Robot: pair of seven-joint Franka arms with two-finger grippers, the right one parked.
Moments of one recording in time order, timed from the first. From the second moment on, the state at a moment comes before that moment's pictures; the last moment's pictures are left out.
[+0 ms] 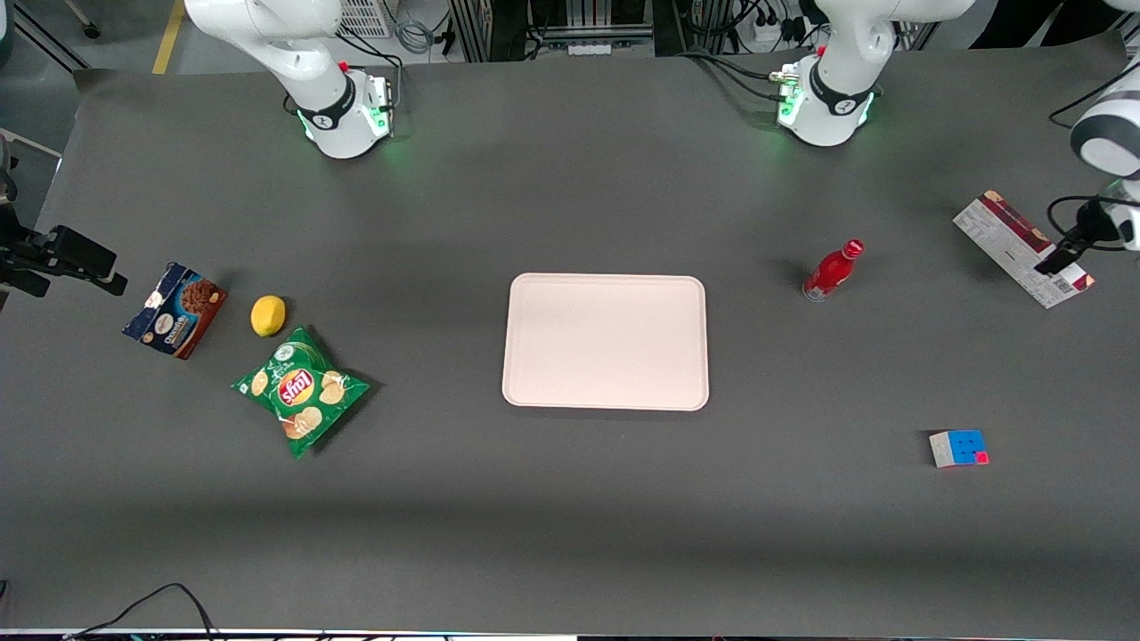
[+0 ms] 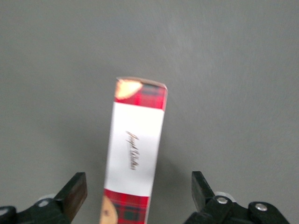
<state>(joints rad) -0.15 0.21 0.81 -2.47 -0.19 2.66 0.06</state>
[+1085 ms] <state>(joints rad) -0.13 0.29 0.77 -2.42 -0.30 2.60 0.19</state>
